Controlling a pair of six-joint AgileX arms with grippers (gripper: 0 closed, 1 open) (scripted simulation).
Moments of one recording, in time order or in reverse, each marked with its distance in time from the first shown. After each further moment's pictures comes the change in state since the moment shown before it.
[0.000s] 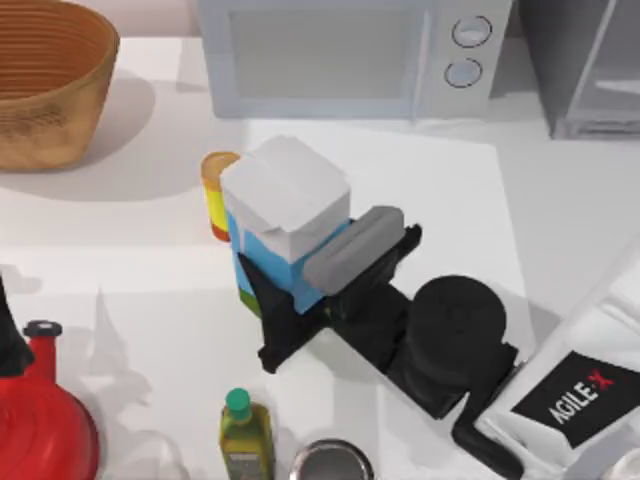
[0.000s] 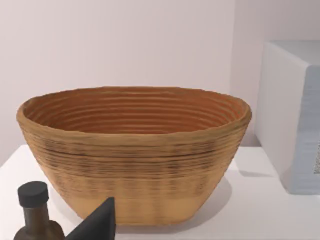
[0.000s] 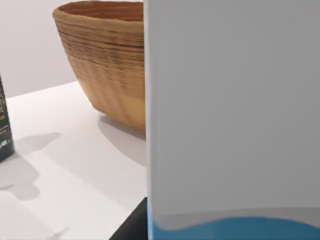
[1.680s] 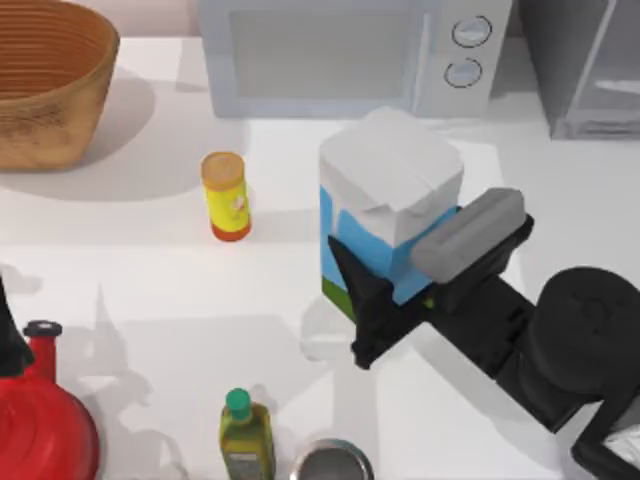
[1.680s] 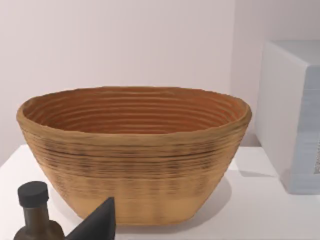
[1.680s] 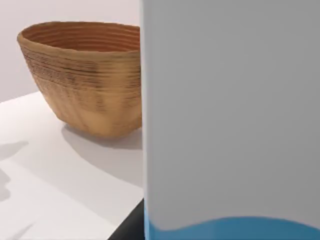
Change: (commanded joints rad) left arm 0.000 0.000 0.000 0.000 0.000 0.000; right arm -0.055 -0.436 -0.266 -0.191 0.005 0.008
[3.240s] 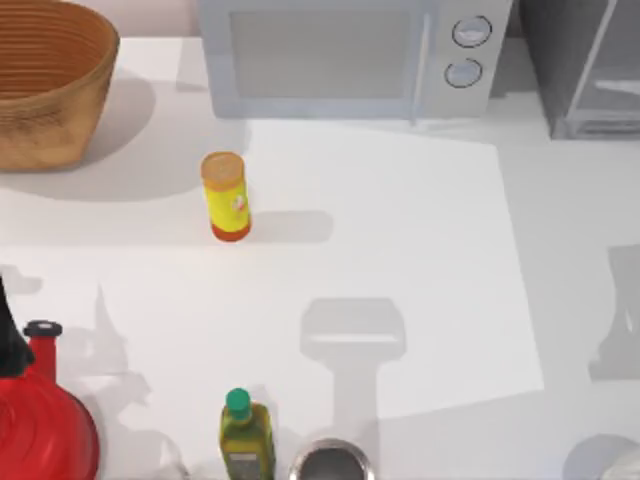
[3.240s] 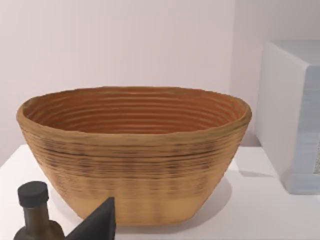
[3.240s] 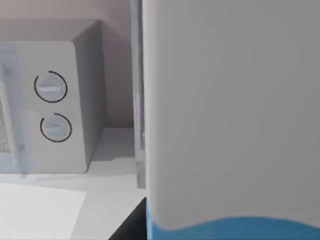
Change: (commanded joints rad) left arm 0.000 0.000 0.000 0.000 0.000 0.000; right arm -0.806 -1.681 -0.419 -1.238 -0.126 -0.024
